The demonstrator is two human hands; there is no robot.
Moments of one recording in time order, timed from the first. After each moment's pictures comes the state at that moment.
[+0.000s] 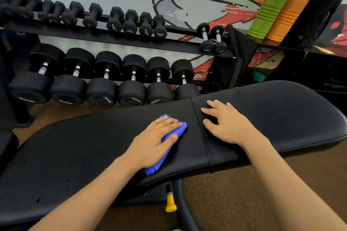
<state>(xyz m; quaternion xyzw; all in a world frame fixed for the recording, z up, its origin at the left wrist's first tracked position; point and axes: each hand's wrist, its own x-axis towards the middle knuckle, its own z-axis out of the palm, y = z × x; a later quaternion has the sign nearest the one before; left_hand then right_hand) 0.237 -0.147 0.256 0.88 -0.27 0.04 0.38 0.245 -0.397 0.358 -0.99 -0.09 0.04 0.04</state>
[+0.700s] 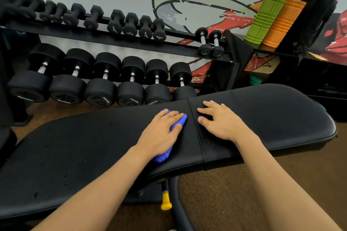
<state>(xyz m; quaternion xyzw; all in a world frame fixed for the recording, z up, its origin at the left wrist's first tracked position) 0.247 -0.182 0.270 0.90 -0.21 0.03 0.38 0.246 -0.395 0.360 -0.99 -0.07 0.03 0.09</state>
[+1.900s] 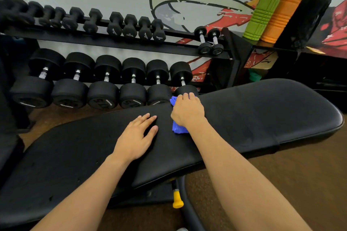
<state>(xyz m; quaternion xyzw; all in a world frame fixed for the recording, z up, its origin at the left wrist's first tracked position) 0.257 -0.093 0.221 0.92 -0.12 0.05 0.36 0.305 -0.280 0.313 -1.00 0.00 -0.02 -0.06</state>
